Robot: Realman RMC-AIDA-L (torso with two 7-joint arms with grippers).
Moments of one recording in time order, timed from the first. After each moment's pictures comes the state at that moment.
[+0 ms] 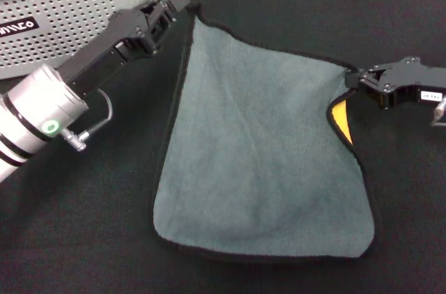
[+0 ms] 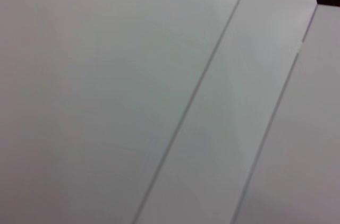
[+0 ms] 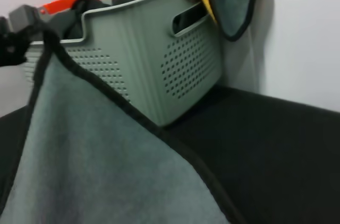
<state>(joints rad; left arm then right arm) -0.47 -2.09 1.02 0.25 1.00 1.56 -1.13 0.45 2.00 -1.25 -0.85 1.51 1.14 -1.49</state>
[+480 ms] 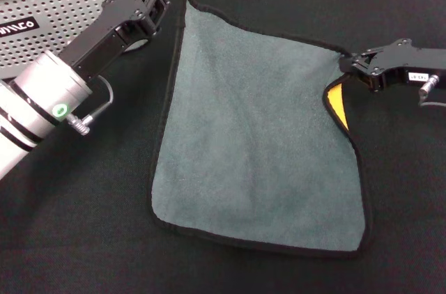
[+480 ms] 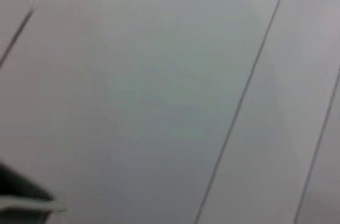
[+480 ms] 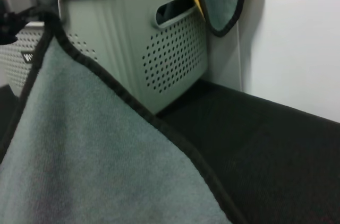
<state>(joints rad) -0.50 -2.10 1.02 0.24 0.93 1.44 -1.05 0.54 2.00 -1.25 -0.81 1.44 1.05 -1.48</state>
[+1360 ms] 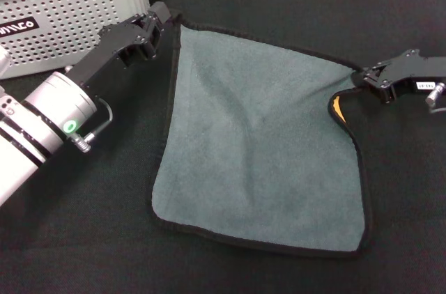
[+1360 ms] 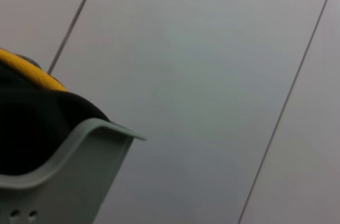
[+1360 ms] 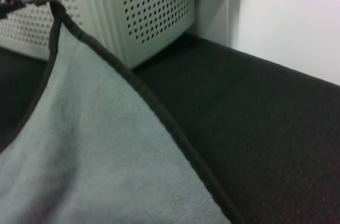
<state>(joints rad) -0.51 -2.11 1.03 0.15 0.89 1.31 -0.93 0.58 1.98 -1.25 -0.77 1.30 1.03 -1.45</state>
